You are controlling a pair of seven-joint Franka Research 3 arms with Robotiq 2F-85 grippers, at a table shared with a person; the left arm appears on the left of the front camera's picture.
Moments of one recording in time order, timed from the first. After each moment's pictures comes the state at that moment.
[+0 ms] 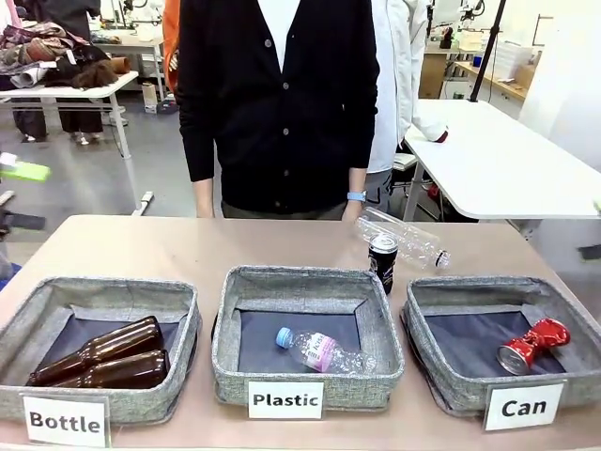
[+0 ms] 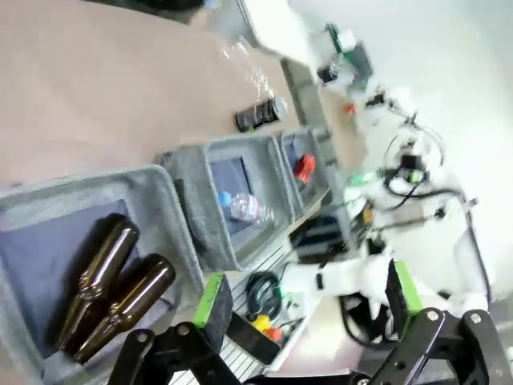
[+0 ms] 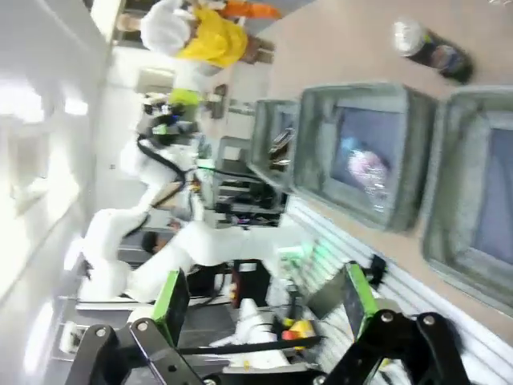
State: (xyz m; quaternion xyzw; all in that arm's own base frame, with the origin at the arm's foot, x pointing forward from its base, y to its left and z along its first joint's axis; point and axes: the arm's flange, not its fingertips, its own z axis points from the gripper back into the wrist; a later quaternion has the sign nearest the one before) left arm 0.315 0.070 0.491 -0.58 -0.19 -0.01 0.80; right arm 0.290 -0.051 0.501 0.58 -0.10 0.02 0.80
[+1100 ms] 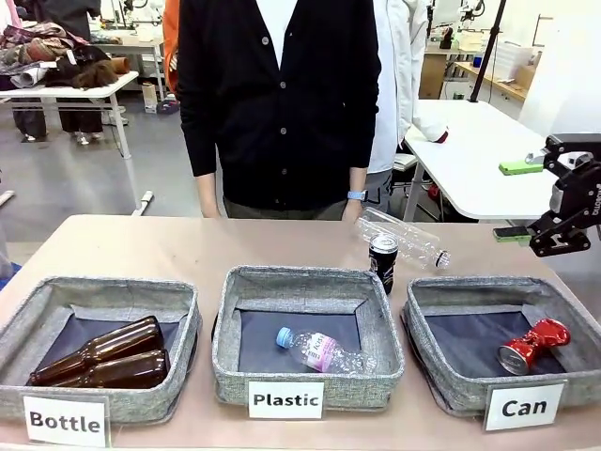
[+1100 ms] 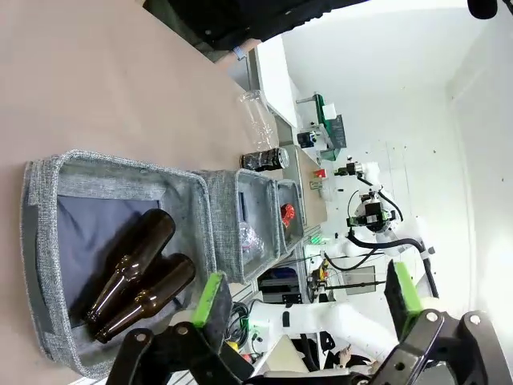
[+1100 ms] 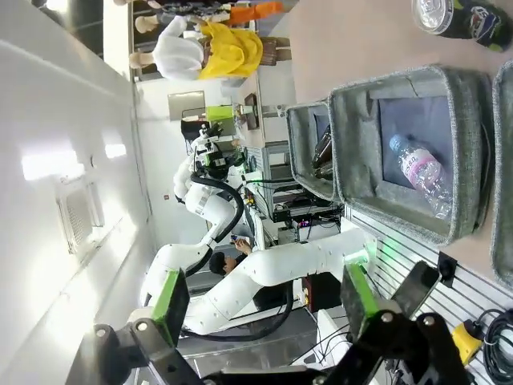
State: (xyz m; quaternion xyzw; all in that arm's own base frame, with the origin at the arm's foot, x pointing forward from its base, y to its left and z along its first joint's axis) left arm 0.293 0.162 0.441 -0.62 -0.21 0.10 0.75; right arm 0.329 -0.001 0.489 0.63 -0.02 -0.08 0.78
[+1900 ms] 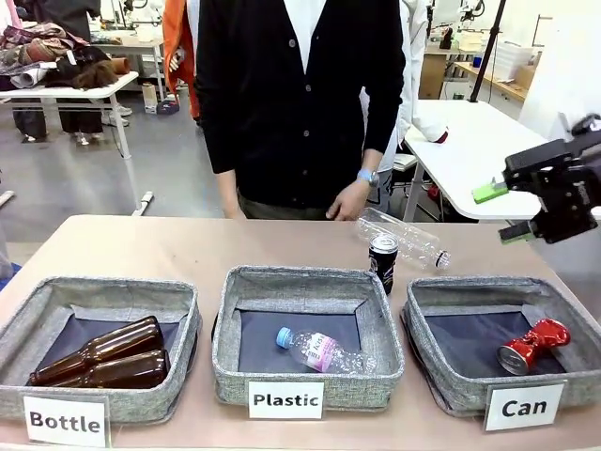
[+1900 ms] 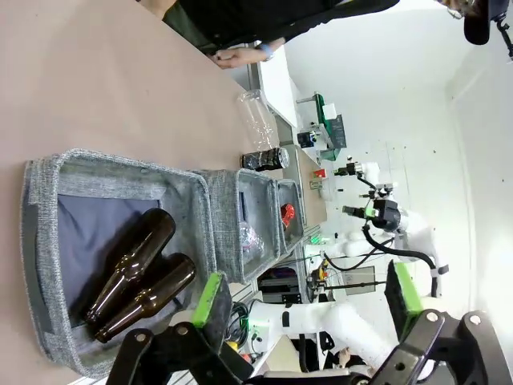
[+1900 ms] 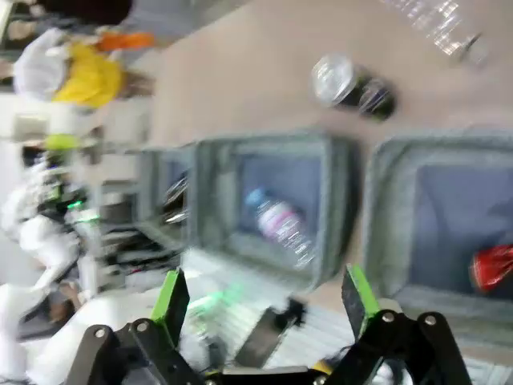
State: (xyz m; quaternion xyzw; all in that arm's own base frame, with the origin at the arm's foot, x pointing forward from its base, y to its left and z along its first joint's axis) left arm 0.293 0.162 0.440 -0.62 -0.21 0.10 0.75; right arm 0.336 0.034 0.525 0.36 -0.16 -0.02 0.92
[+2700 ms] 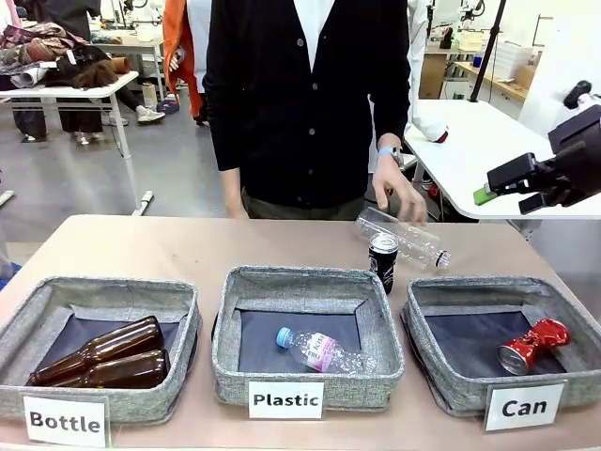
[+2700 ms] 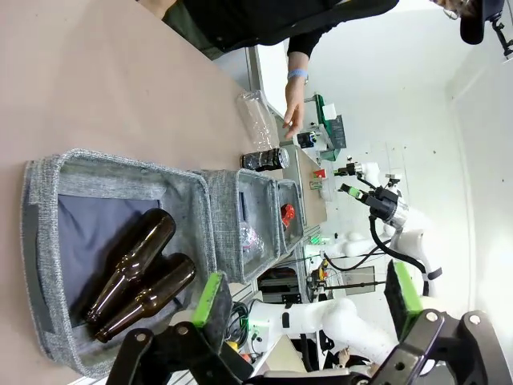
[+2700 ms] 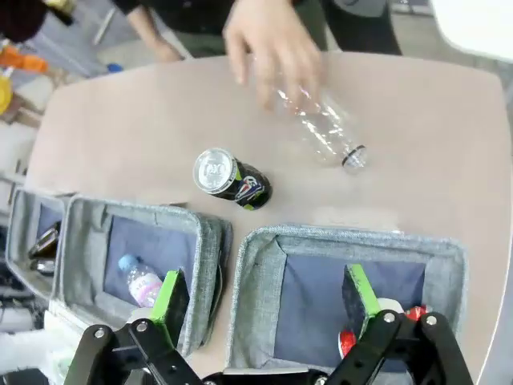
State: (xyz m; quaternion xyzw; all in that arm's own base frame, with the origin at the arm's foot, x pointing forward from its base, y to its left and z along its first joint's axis) left arm 0.293 0.162 0.440 -0.62 -0.21 0.10 0.75; right arm 0.368 0.029 0.519 0.19 -0.28 0.05 0.94
